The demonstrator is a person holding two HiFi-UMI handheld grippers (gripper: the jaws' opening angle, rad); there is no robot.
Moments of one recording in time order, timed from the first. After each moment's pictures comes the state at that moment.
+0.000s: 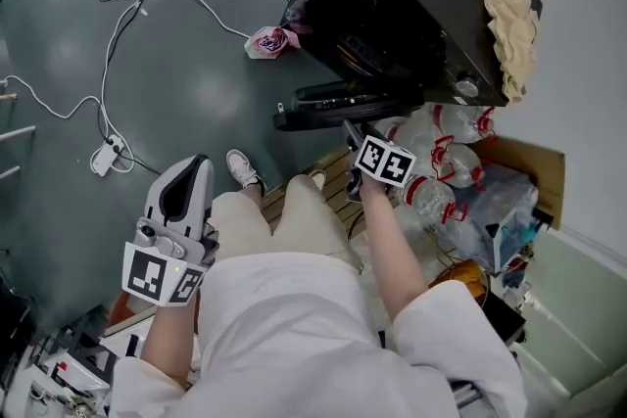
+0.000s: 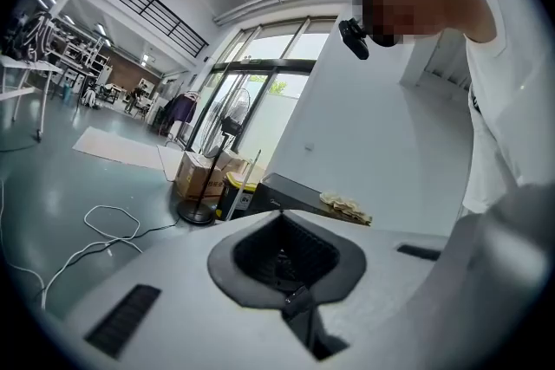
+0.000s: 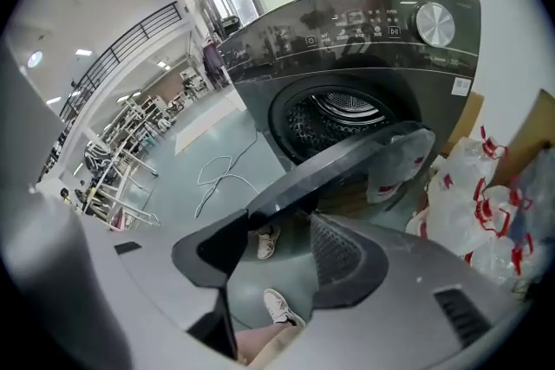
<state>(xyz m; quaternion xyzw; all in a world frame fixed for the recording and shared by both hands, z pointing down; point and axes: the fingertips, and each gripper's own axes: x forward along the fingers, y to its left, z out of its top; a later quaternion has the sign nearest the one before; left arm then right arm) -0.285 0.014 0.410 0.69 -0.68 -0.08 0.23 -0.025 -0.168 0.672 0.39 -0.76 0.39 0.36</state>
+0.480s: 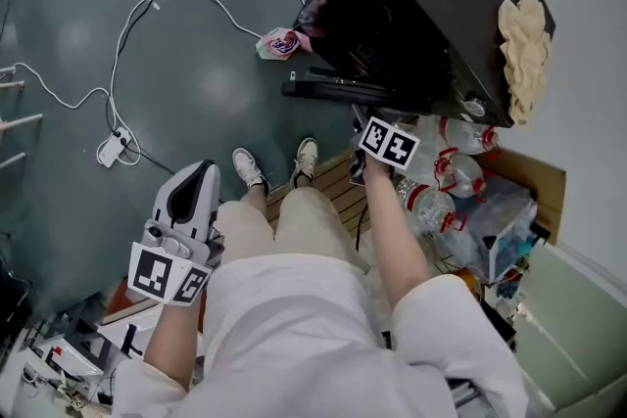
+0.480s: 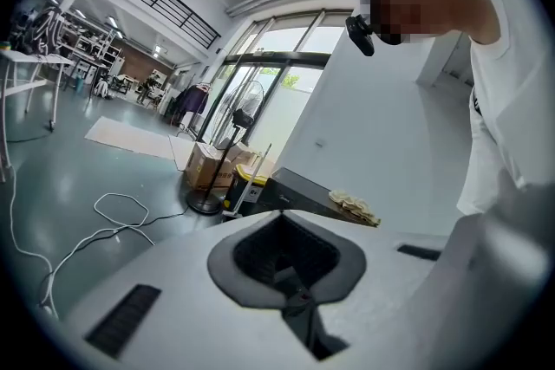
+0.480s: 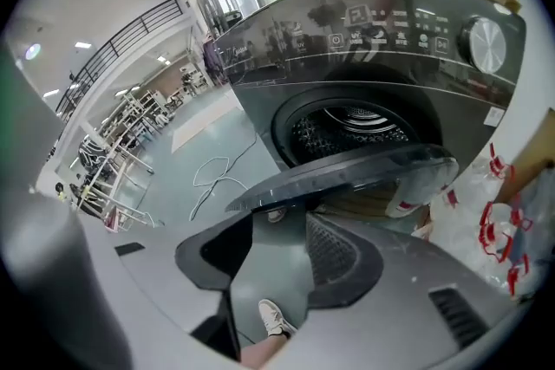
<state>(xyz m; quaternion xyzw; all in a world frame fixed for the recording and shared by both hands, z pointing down) -0.303 0.005 0.414 0.67 -0.69 -0.08 0.27 -0.070 -0.225 0.673 0.39 -0.75 0.37 0.37</state>
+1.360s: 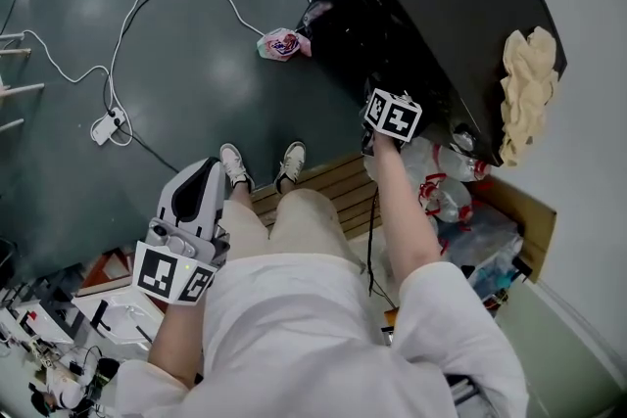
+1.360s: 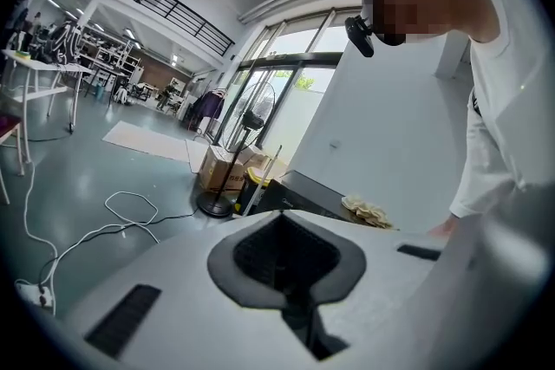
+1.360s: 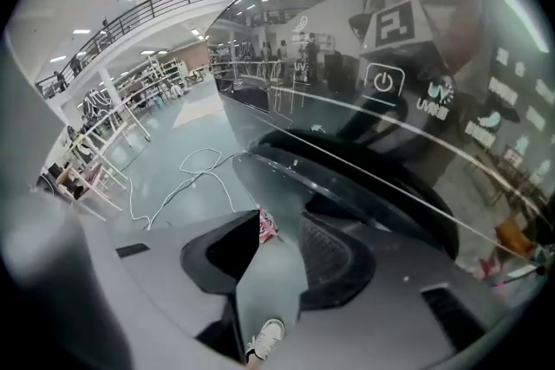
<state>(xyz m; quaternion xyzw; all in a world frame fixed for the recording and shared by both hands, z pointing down) -0.258 -0.061 0.416 0.61 -0.74 -0.08 0.27 -0.084 -0.369 0.686 0.36 -0.80 0.24 0.42</state>
